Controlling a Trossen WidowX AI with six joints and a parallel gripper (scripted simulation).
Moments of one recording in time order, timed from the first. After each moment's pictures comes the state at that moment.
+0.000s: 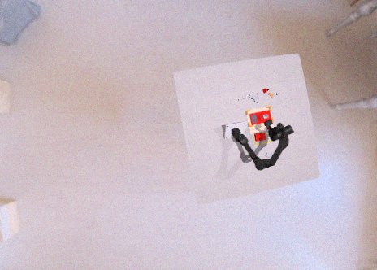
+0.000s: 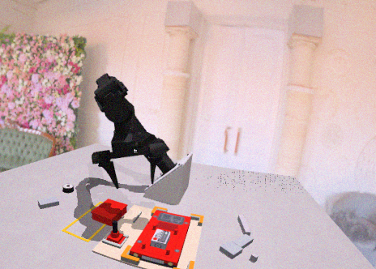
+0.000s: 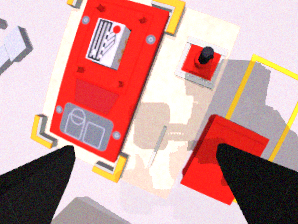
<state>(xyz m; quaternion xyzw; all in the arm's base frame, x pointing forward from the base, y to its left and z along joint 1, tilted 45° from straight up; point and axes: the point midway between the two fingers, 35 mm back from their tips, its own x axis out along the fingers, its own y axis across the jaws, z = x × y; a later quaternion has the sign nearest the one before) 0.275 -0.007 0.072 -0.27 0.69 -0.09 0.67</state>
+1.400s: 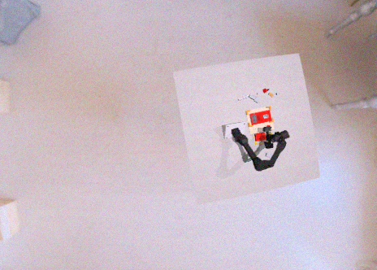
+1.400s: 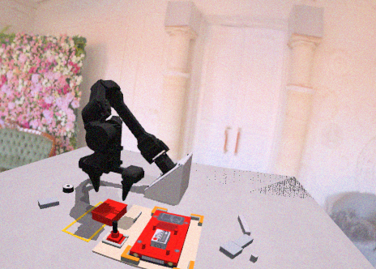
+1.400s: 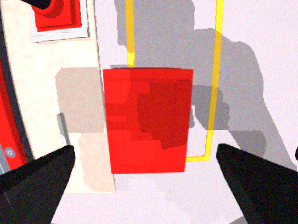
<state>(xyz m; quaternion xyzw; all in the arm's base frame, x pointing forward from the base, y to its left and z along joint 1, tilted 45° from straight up) 0.252 -0.097 0.084 -0.22 0.66 -0.32 0.64</state>
